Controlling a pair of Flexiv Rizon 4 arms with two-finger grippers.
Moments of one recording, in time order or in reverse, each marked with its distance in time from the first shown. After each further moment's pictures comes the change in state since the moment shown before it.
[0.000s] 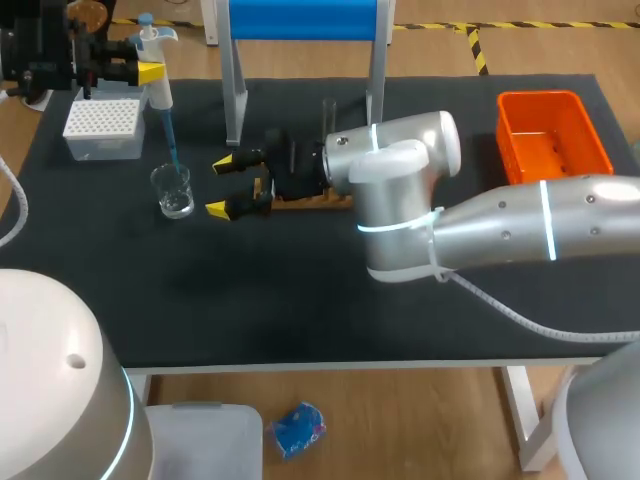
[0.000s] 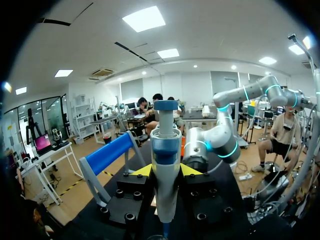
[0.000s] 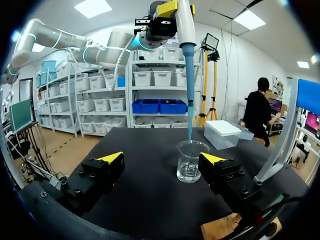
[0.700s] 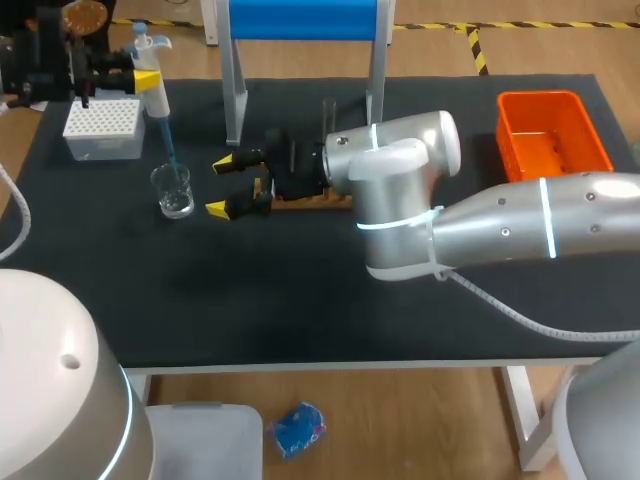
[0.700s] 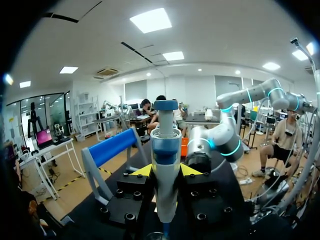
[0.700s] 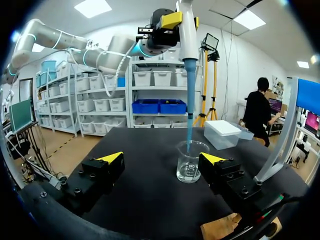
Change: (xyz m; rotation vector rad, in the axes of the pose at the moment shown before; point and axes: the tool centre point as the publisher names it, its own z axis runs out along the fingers) left arm -0.010 0.024 -0.004 0.028 -0.021 -0.047; right arm 0.000 0.000 0.000 -0.001 0.000 0.001
